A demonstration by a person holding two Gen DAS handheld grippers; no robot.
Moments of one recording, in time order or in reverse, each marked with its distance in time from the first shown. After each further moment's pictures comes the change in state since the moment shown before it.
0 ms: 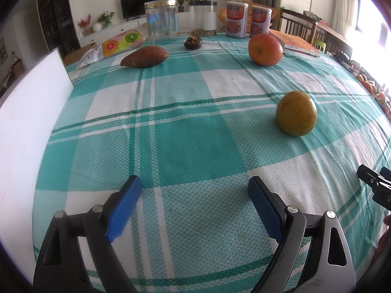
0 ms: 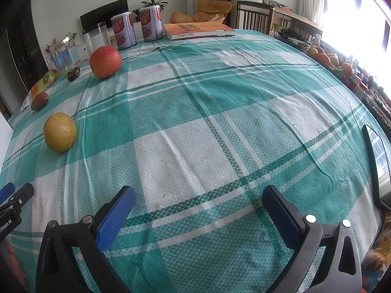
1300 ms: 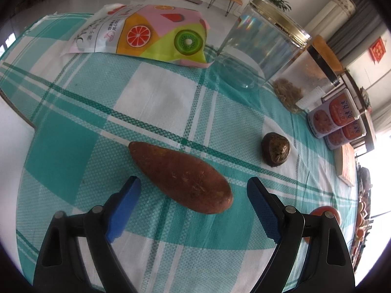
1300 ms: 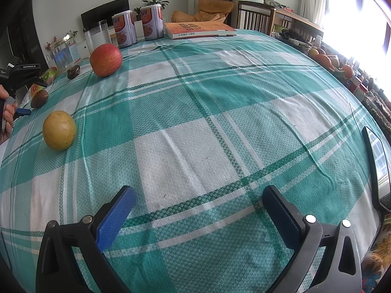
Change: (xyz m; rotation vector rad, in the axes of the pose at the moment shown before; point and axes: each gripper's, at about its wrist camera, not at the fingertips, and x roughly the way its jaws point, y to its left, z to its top) left arm 0.140 0.118 0.194 -0.562 0.202 -0.085; right arm 0.001 0.001 -0.001 -0.008 0.002 -0.006
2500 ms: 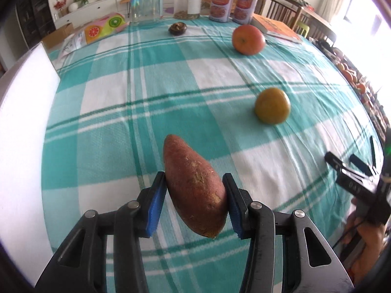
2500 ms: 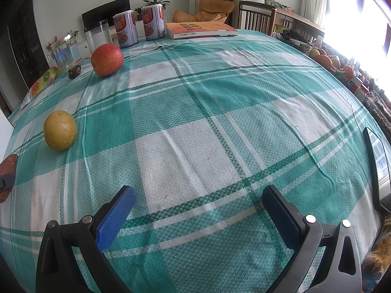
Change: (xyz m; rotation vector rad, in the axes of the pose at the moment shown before) left arm -0.115 0.006 -0.238 0.613 0.028 -0.008; right arm 0.000 0.001 0.000 -0.003 0.001 -0.002
